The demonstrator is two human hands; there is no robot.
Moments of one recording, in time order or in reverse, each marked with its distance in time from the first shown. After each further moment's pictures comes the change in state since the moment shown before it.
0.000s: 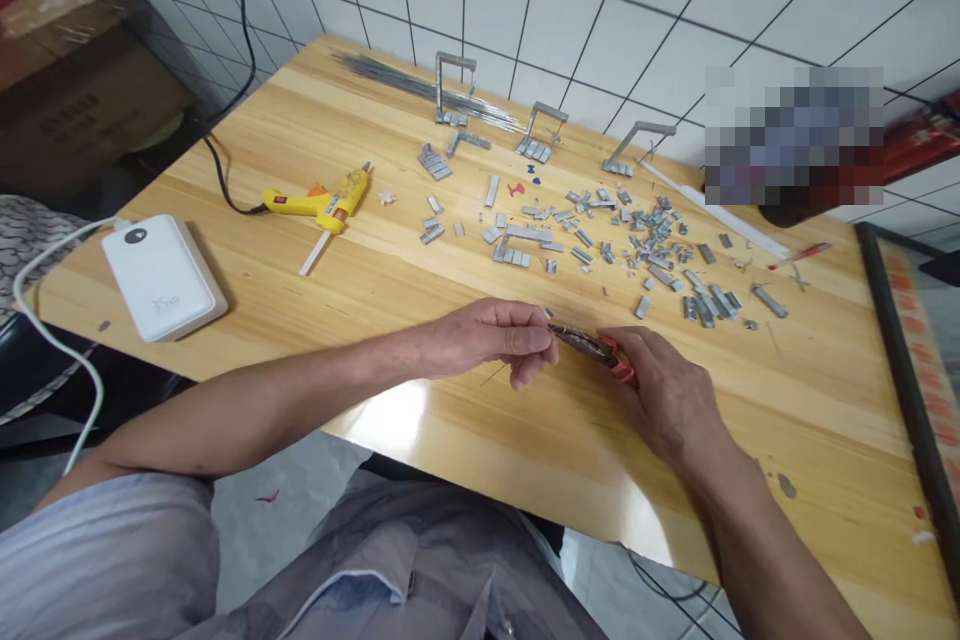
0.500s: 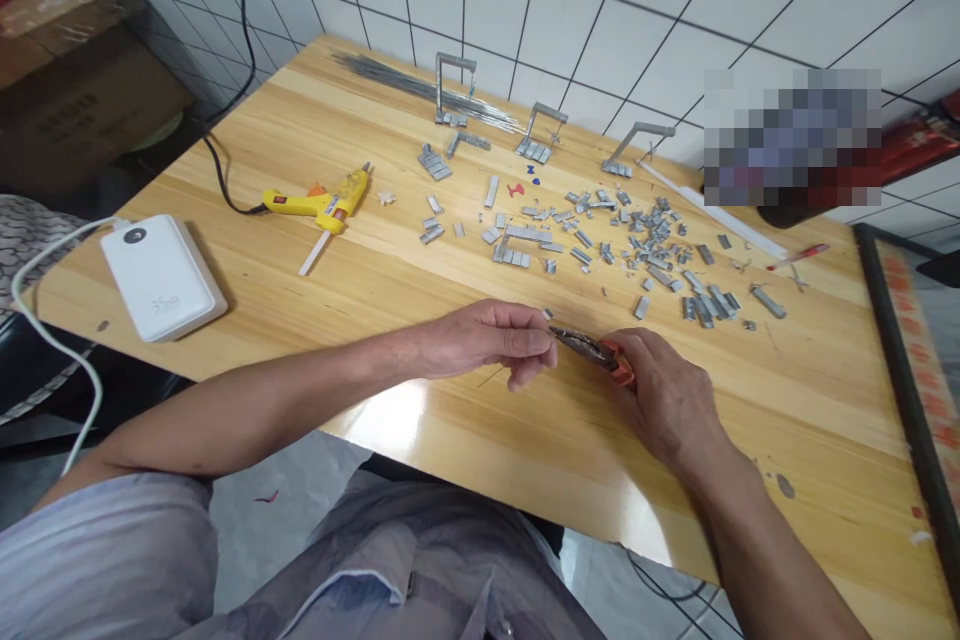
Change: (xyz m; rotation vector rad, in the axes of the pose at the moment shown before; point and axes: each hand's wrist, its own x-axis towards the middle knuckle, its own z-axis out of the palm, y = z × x) left_hand -0.001 0.004 0.000 -0.031 -0.034 -0.041; right_hand 0.000 -0.001 0.001 -0.034 0.024 -0.016
